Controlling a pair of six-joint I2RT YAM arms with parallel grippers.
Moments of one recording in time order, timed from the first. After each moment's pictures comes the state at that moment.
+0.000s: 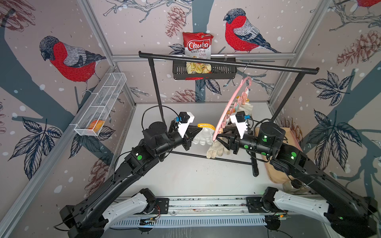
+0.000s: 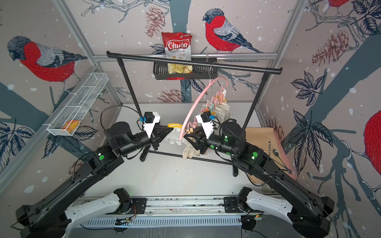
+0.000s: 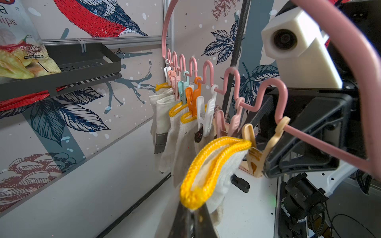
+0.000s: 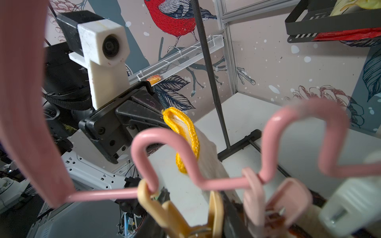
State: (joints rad) left arm -0.76 0.94 1.10 -0.26 0.29 -0.02; right arm 0.92 0.95 1.15 -0.36 -0.27 0.26
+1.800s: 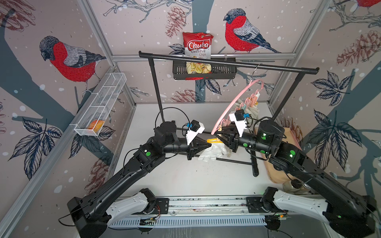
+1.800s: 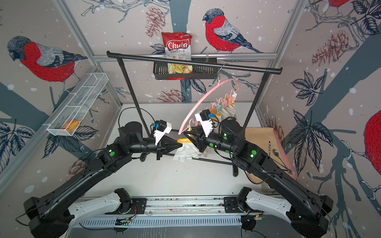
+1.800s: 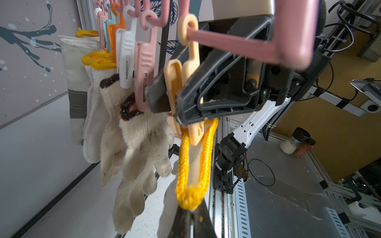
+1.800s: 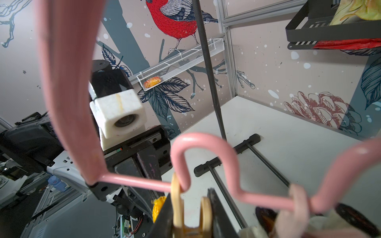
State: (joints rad) left arm -0.76 1.01 1.06 -0.30 0.68 -0.07; right arm 0.90 0.97 1.17 -0.35 -0.28 0.24
